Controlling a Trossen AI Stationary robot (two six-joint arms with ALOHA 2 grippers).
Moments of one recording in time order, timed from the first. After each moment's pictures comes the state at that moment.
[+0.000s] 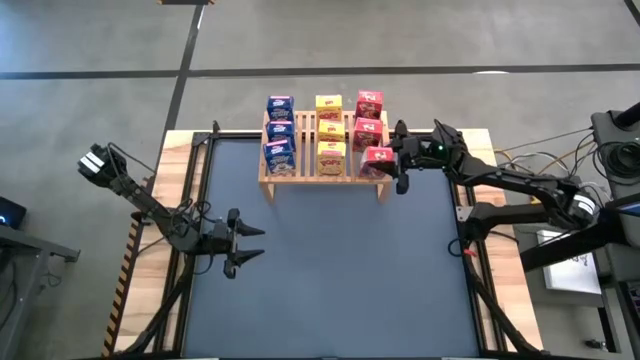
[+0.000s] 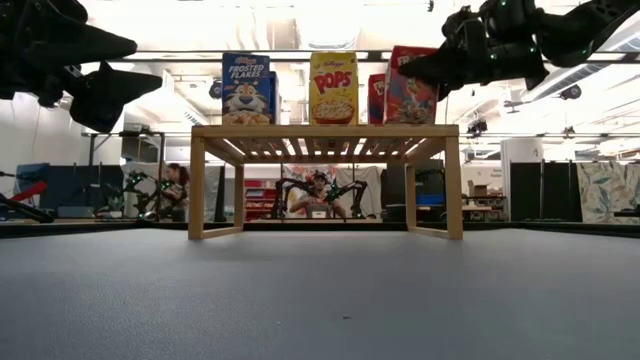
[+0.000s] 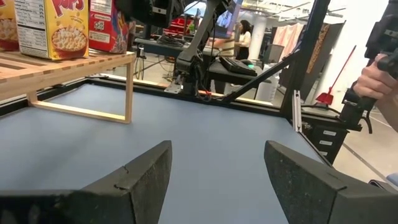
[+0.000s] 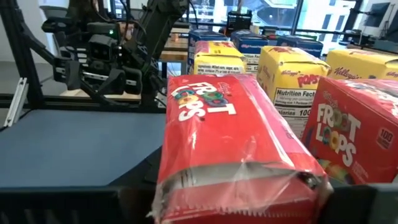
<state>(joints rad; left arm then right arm) -0.67 0.96 0.04 0.92 -0.72 -0.20 -0.63 1.08 0.57 0.46 -0.61 -0.13</state>
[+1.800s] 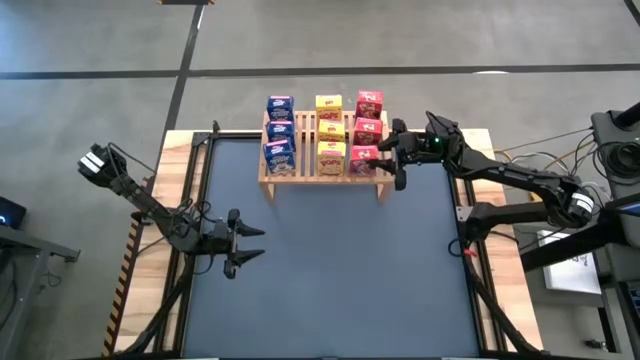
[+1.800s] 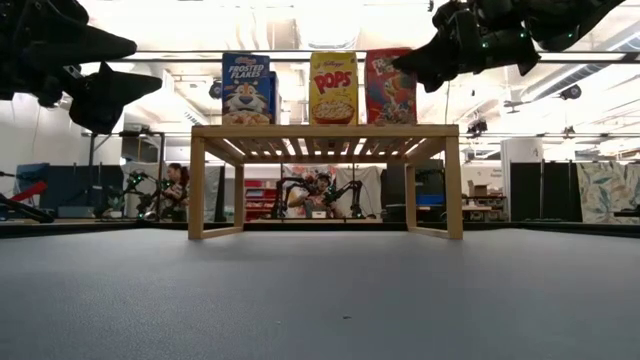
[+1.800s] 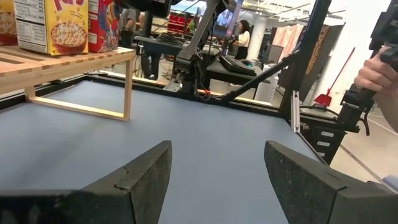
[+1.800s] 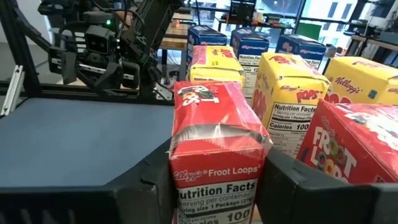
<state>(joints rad) -0.67 0.96 0.04 0.91 -0.72 -0.23 -0.62 1.10 0.70 0.28 -0.60 -0.20</state>
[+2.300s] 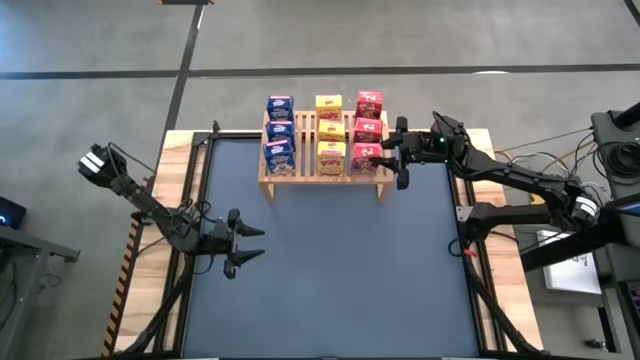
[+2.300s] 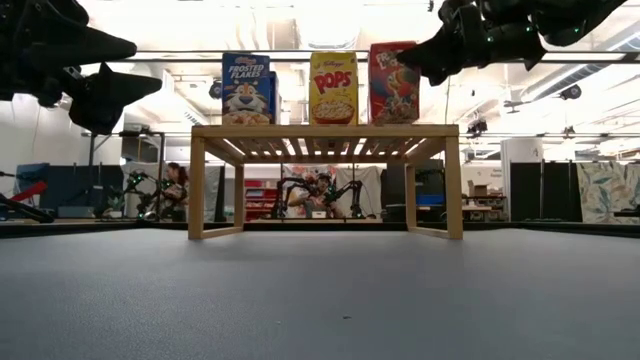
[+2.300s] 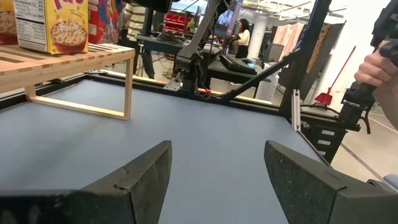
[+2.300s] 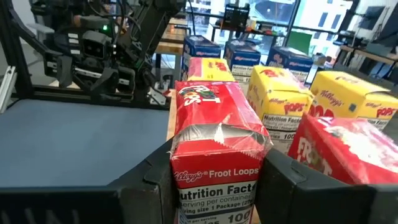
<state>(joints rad) -0.67 0.96 0.04 0.90 -0.72 -0.23 -0.62 1.06 0.70 0.26 -0.58 -0.22</state>
